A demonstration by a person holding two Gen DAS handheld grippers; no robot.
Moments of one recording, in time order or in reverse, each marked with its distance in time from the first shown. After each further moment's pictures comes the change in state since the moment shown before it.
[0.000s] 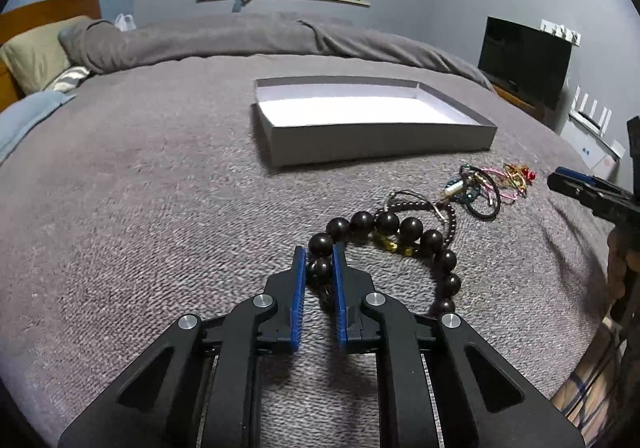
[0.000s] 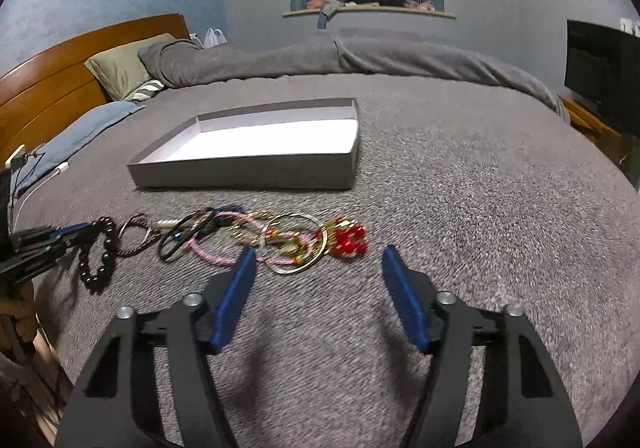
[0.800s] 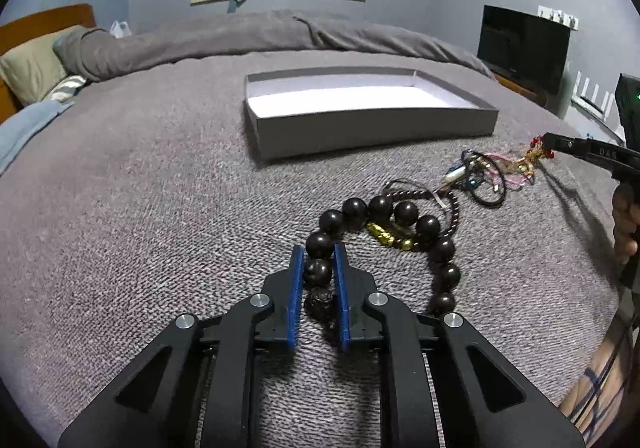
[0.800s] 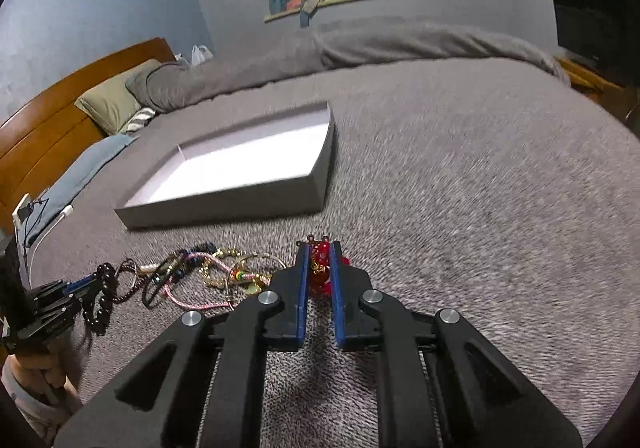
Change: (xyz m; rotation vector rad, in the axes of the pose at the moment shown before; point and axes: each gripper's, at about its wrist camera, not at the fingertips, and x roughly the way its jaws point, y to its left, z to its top) left arm 0.013 -0.018 -0.002 0.050 0.001 0.015; right arm 0.009 -0.039 0.016 0.143 -0.011 0.053
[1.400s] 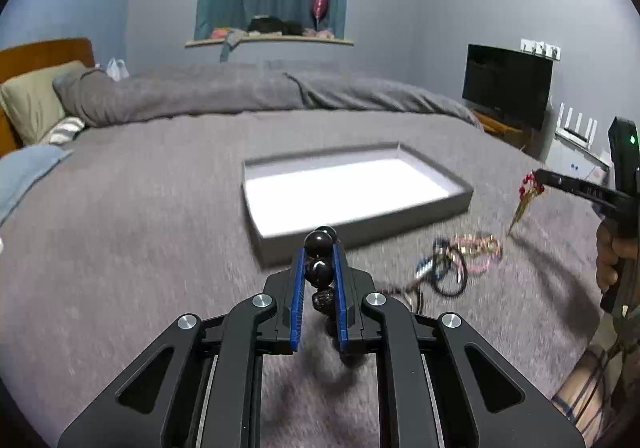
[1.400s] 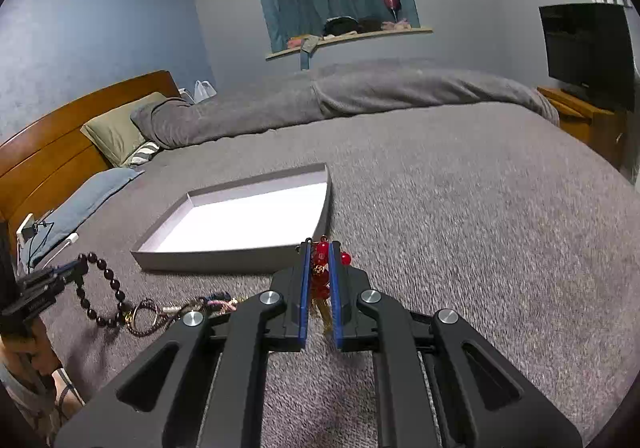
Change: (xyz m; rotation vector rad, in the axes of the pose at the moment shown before) left arm -0.045 0.001 0.060 0.022 -0.161 -0.029; right arm -0.041 0.000 0.033 -0.011 -0.135 -0.002
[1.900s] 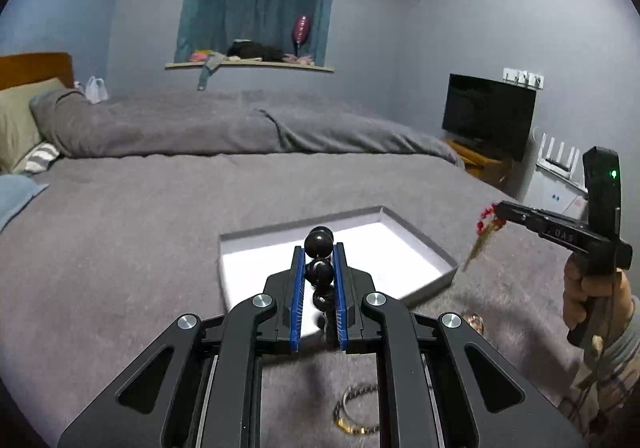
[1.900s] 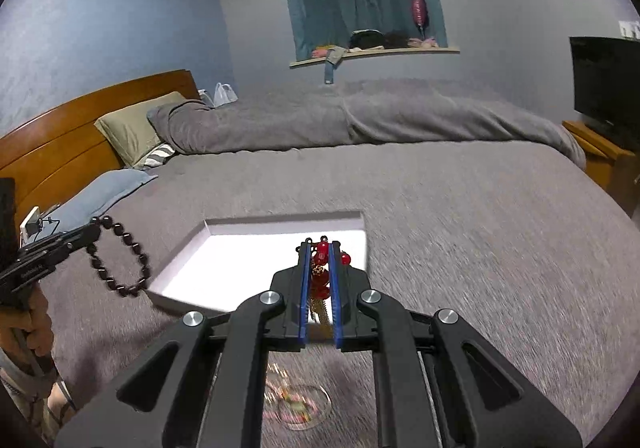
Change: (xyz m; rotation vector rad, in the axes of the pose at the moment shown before) left arm 0.023 0.003 0.075 -0.004 -0.082 -0.093; right arm 0.037 0.042 0.058 -0.085 -0.027 0.051
